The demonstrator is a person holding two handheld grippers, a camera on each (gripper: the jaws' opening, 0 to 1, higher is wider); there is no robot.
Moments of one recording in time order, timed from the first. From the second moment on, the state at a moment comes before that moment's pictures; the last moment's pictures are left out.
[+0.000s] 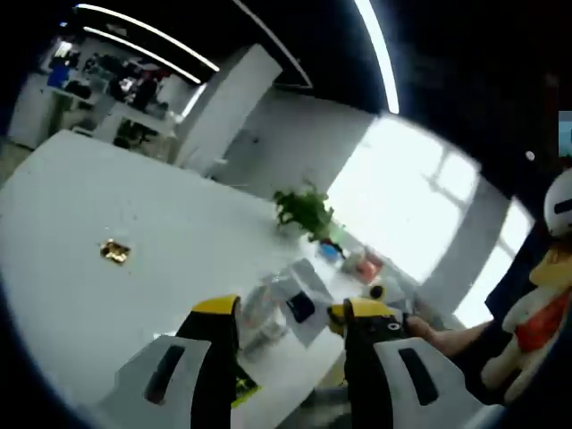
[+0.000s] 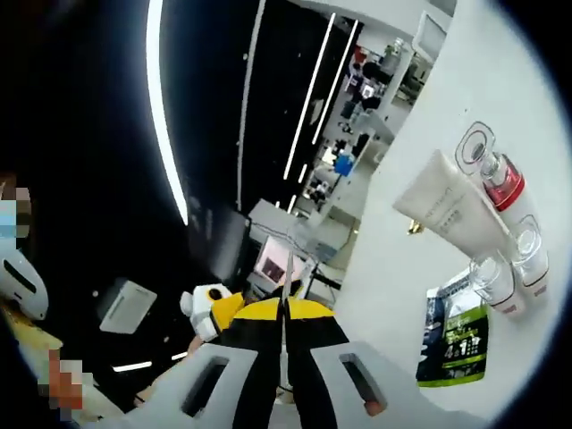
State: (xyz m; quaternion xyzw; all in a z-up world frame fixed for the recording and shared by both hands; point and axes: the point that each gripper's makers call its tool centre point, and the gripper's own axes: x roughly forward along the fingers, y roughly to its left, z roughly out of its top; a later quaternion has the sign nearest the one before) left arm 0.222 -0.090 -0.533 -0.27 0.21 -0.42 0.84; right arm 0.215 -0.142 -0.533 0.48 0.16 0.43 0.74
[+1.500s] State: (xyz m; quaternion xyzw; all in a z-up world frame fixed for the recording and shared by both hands) left arm 0.178 -0.081 -0.525 -0.42 0.19 -0.41 0.79; right arm 0.207 -0.107 -0.517 0.24 0.15 0.56 0.78
